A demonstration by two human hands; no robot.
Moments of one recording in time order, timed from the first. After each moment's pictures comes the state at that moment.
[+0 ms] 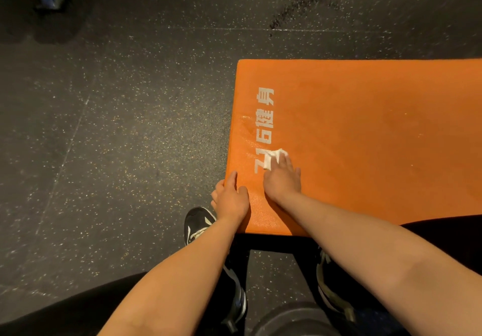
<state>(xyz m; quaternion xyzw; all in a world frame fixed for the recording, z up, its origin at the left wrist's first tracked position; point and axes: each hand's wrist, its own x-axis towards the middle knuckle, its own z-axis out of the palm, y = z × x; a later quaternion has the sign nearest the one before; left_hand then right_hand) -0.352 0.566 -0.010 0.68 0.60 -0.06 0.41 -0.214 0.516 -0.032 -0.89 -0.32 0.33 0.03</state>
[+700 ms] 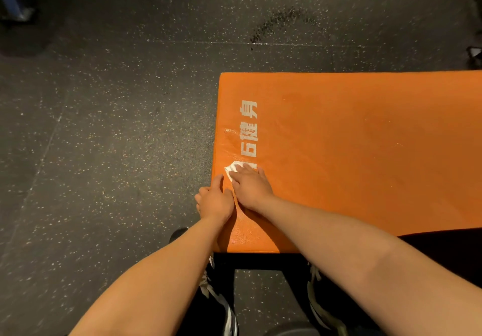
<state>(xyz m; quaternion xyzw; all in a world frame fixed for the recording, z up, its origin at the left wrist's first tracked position) -0.325 0.604 -0.014 0.70 0.59 -0.10 0.38 -0.211 0.552 -0.025 -0.81 -0.47 0.34 0.07</state>
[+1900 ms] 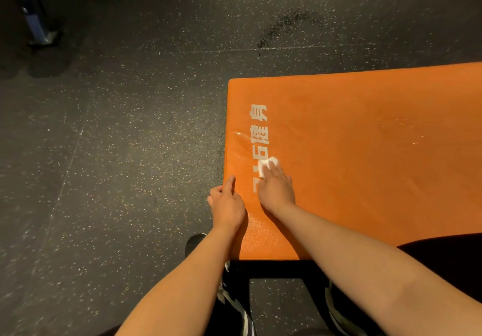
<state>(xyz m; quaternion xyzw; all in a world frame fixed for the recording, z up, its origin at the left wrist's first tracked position) -0.330 0.602 -0.004 0.72 0.55 -0.01 0.42 -0.203 0.538 -0.034 -0.88 -0.33 0.31 0.15</state>
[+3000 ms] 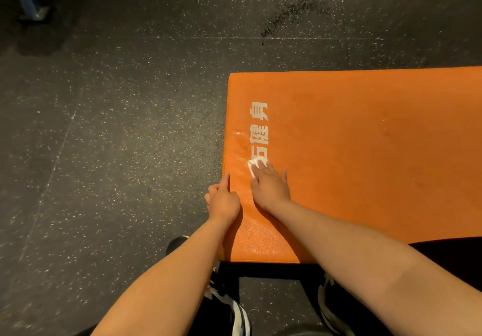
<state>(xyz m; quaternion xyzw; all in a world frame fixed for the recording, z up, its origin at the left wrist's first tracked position) -0.328 0.606 -0.013 0.68 0.58 -0.07 0.44 -0.206 0.541 -0.036 -0.85 -0.41 0.32 0.08</state>
